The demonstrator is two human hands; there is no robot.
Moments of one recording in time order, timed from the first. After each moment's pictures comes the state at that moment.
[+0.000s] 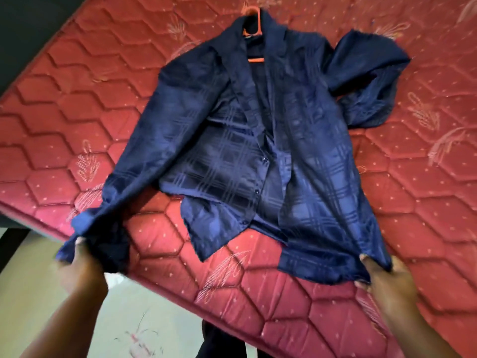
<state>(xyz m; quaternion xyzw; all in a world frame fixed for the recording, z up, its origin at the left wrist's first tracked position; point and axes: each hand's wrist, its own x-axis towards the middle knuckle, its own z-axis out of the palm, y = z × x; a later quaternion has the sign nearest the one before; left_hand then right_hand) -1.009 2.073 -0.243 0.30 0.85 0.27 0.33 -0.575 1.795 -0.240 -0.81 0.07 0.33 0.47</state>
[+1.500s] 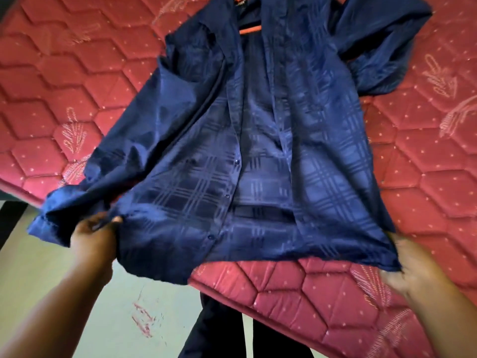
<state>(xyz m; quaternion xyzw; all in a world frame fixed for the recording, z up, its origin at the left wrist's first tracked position) -0.975 2.028 -0.212 0.40 0.77 0.24 0.43 -0.552 1.804 -0.198 -0.60 0.27 0.53 0.53</state>
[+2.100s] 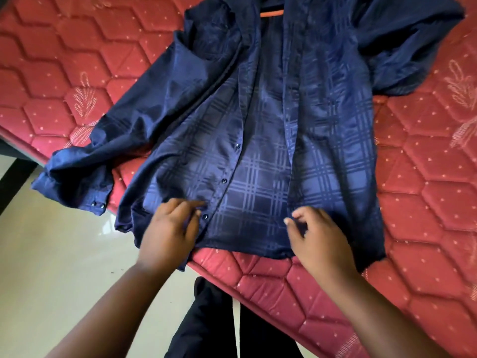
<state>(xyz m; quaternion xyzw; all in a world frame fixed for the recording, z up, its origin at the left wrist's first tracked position) -0.883 1.938 -0.202 0.79 0.56 0.08 0.25 -0.630 1.841 -0.202 -0.83 -0.48 0.24 0.17</state>
